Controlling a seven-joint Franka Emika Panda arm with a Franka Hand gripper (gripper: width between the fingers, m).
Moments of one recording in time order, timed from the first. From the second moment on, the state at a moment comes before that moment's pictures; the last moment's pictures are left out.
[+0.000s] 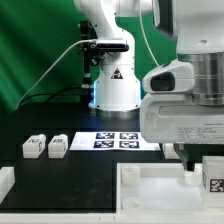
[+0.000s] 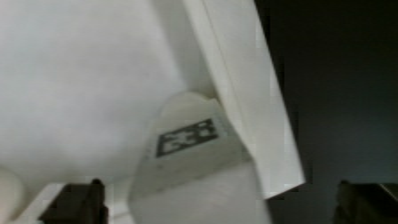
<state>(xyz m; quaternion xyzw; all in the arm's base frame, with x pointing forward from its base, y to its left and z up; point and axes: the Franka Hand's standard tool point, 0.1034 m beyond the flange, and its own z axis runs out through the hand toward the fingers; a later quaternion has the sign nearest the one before) 0.633 0.124 0.081 -0.99 0.15 0.01 0.06</state>
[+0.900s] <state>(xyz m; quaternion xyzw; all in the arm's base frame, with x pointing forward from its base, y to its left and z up) 0.634 0.117 0.079 -0.81 0.58 0.05 0.09</state>
